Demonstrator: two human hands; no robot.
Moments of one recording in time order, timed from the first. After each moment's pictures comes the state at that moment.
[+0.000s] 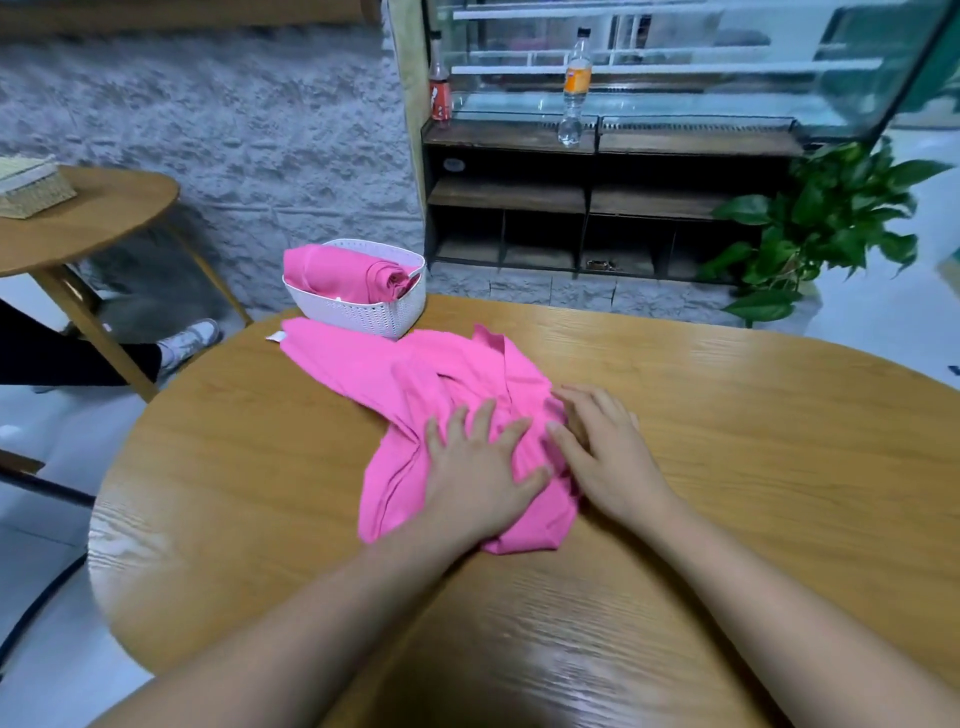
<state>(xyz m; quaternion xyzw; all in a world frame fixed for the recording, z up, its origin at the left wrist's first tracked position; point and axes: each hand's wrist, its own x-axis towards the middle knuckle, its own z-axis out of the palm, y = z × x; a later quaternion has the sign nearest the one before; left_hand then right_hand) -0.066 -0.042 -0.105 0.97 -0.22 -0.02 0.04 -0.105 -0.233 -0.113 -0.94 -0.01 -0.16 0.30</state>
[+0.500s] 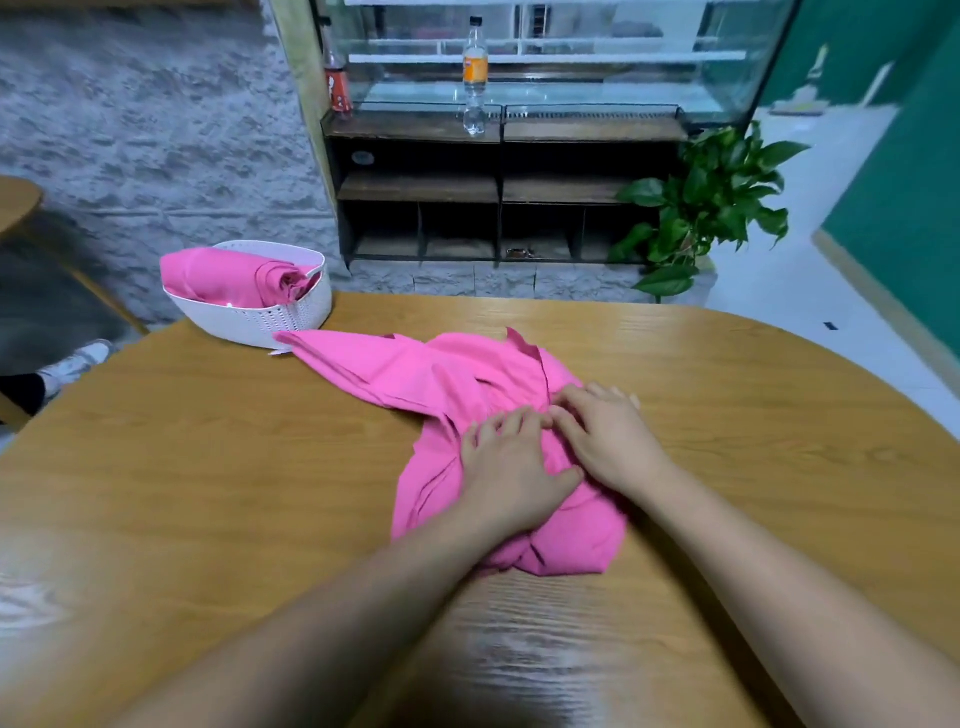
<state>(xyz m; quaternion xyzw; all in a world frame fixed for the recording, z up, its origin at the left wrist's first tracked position) -0.116 -0.152 -0.088 0.94 -0.28 -0.10 0.17 -0.141 -0.318 -0.105 -0.98 0.10 -0.09 0.16</state>
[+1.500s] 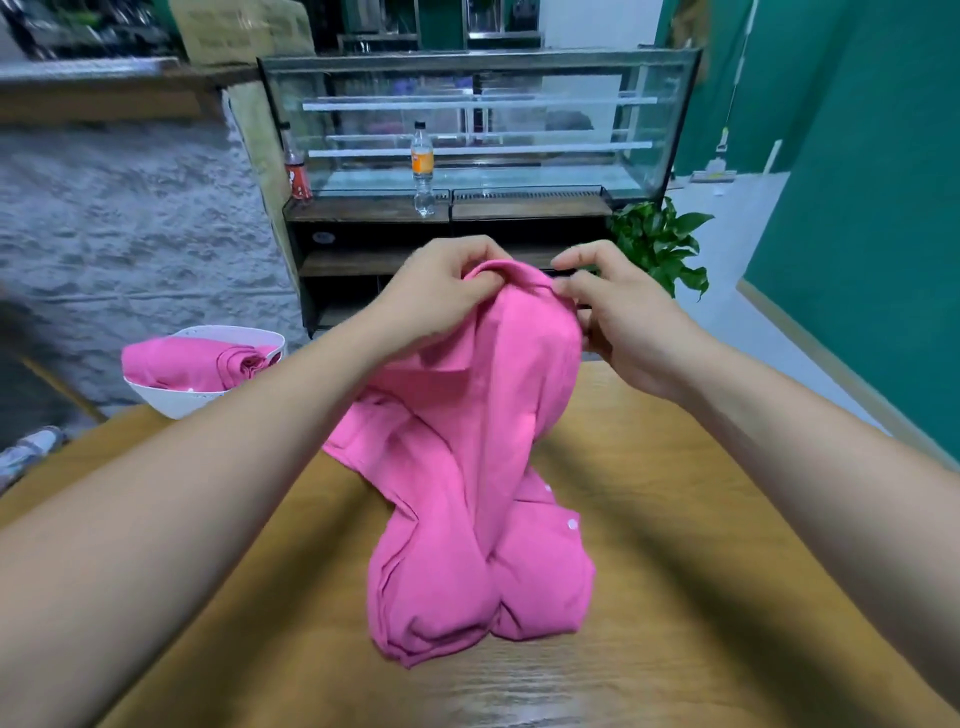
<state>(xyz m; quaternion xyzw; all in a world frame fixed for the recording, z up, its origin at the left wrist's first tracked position) -0.003 -0.176 0.133 0.79 -0.45 0.03 0.41 -0.145 -0.344 0.127 -0.74 0.11 -0.17 0.64</state>
